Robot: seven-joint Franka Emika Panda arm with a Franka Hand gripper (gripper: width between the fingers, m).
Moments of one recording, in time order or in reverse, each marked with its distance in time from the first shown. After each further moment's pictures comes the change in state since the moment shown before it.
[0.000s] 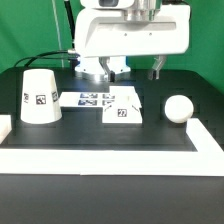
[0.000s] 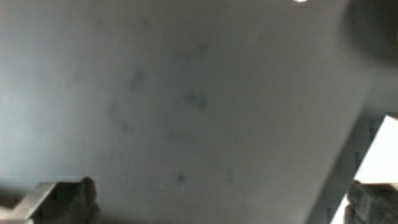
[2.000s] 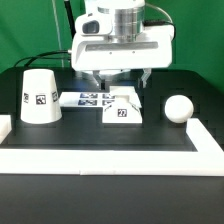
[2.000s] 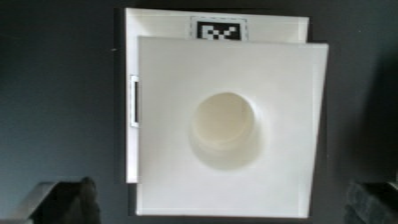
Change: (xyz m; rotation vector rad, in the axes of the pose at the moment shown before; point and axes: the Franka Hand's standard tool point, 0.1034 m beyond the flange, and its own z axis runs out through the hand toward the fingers) arm -0.076 -0.012 0.042 0.067 -0.081 0.219
